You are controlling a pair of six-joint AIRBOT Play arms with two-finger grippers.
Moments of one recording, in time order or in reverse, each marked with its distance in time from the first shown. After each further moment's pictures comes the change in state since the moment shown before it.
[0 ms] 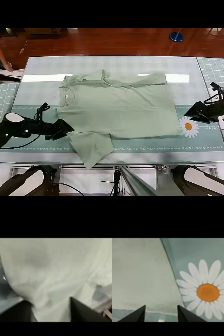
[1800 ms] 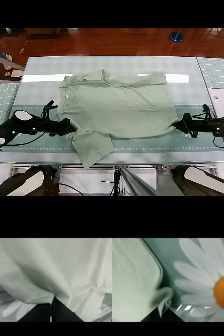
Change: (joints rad) left arm -0.093 -0.031 0.026 0.023 0.068 0.002; right arm -0.110 0.001 -0.389 0.302 -0.290 -0.055
